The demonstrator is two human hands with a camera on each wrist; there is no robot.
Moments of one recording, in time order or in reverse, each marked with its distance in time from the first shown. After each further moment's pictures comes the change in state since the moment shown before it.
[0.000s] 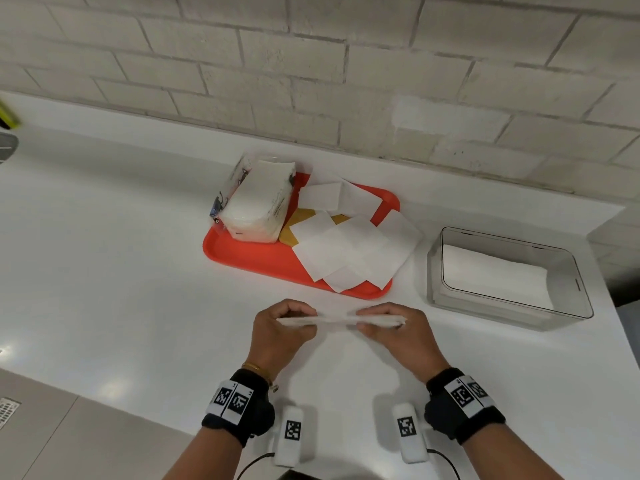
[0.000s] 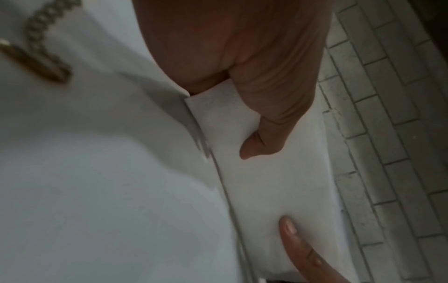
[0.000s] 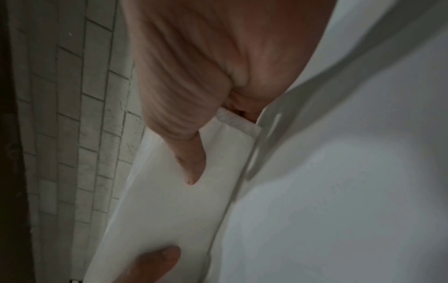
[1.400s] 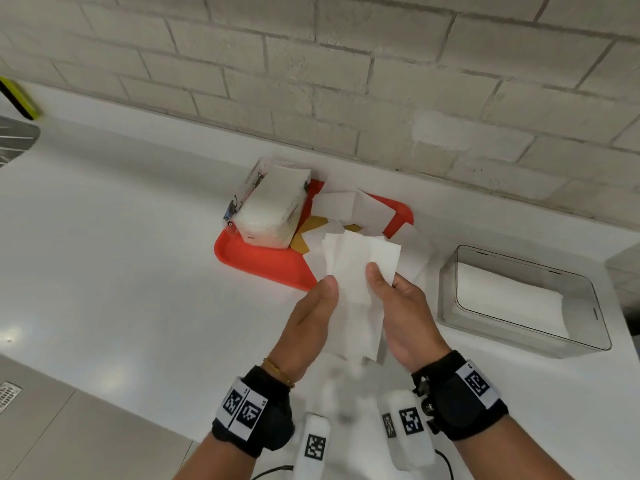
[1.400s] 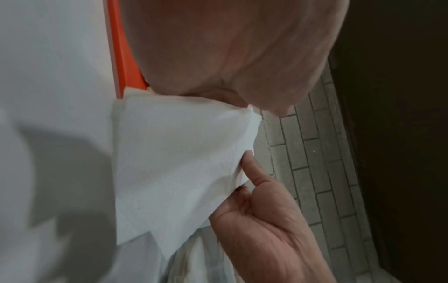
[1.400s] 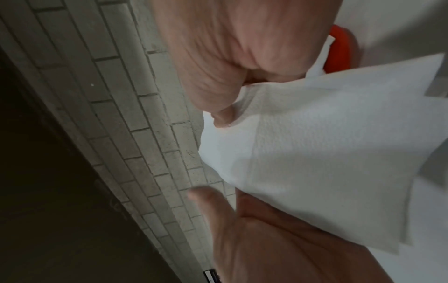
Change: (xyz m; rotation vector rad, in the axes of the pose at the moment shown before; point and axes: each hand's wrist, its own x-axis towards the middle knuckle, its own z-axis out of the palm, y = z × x) left_hand -0.010 0.083 0.019 -0.265 -0.281 0.024; right_hand 0.028 -0.097 0.038 0.527 0.055 0.240
